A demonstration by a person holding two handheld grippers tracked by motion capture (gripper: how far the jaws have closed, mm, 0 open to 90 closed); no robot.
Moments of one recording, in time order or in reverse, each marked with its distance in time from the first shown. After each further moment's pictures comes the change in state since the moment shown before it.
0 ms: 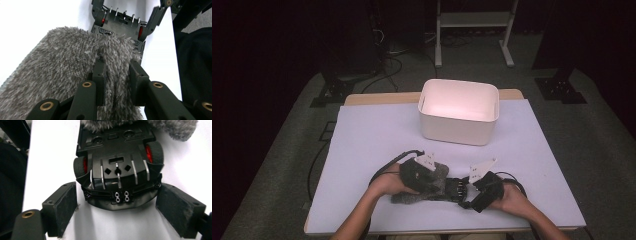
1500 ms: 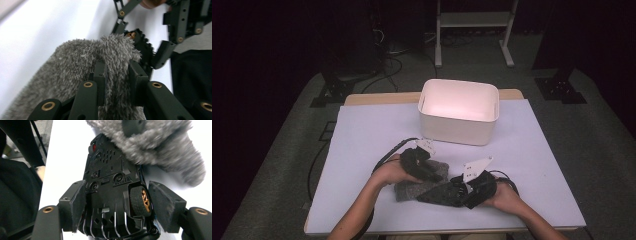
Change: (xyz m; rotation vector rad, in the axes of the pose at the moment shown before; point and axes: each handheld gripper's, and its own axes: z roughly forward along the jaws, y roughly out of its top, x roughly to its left) left arm 0.025 0.012 -0.010 -0.064 -0.077 -0.137; right arm 0.009 0.024 0.002 -0.103 0.020 -0.057
